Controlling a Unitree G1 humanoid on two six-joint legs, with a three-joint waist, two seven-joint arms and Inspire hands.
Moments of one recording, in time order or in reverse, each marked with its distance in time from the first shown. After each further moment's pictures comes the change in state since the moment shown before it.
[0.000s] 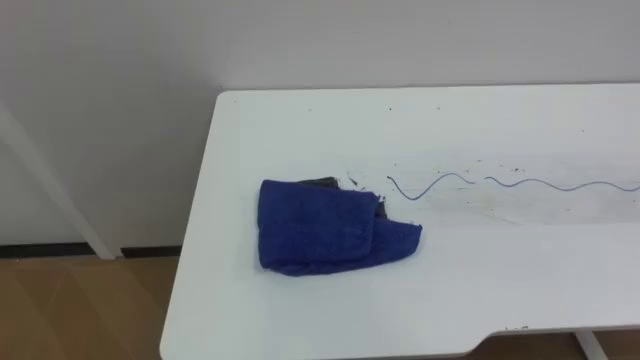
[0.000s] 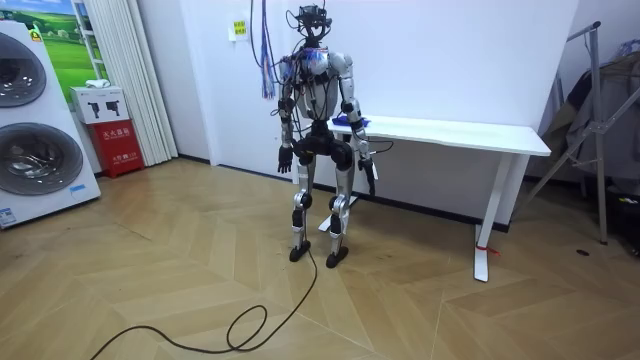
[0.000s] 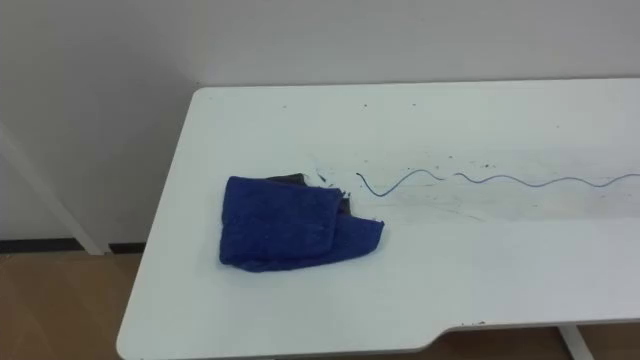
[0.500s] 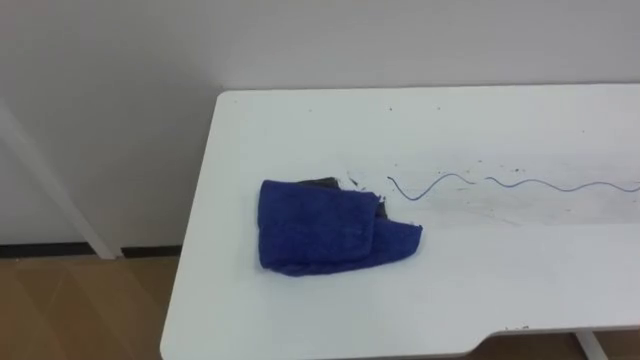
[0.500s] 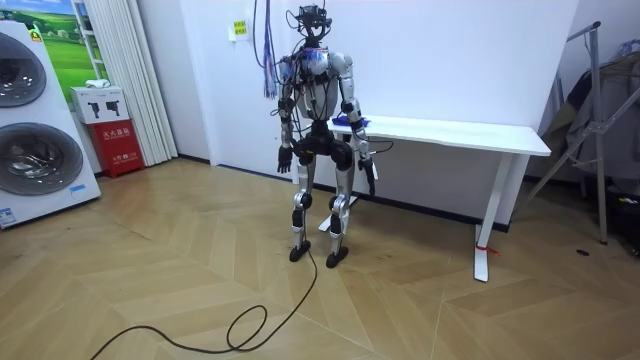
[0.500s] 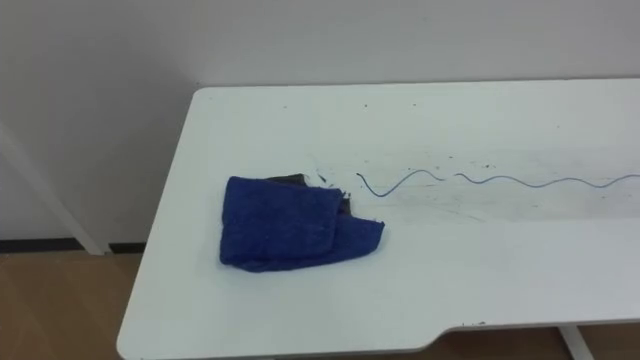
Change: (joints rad) left arm 0.002 0.001 0.026 0.000 0.001 0.006 -0.002; right arm -0.001 -0.001 -0.010 0.002 0.055 0.006 0.003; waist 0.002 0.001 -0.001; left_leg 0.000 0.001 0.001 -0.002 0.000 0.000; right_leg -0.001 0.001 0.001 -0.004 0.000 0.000
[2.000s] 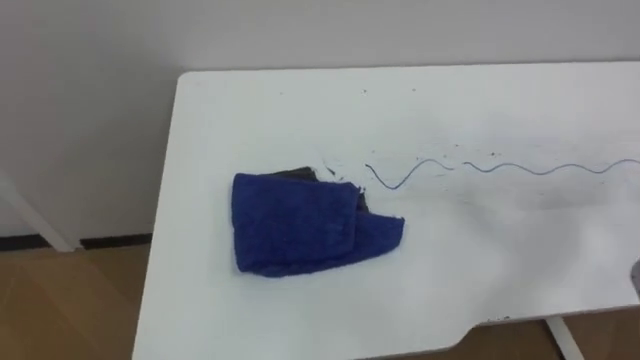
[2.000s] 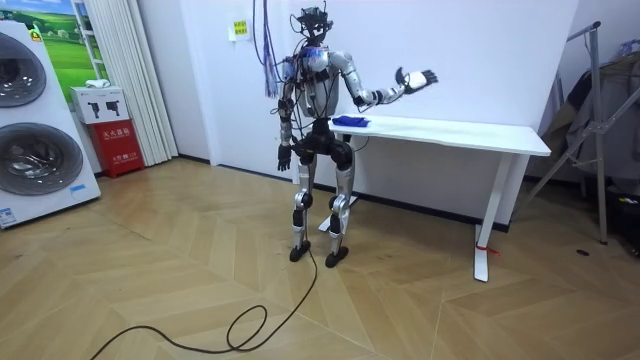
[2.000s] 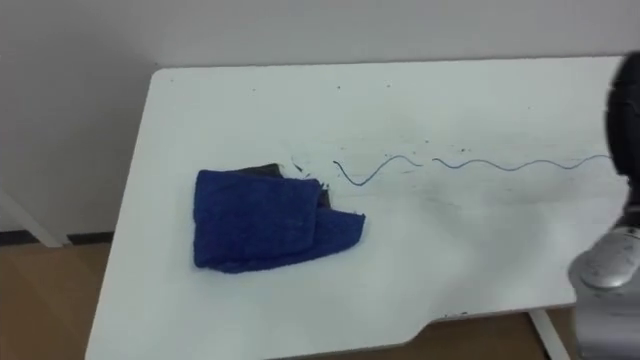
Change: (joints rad) left arm 0.003 0.098 0.044 -0.078 -0.162 -0.031 -0.022; right arm -0.179 -0.228 -0.248 -1.148 0.003 -0.049 -0.570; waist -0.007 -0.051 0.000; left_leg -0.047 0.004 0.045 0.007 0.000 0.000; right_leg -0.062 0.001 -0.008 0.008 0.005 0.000
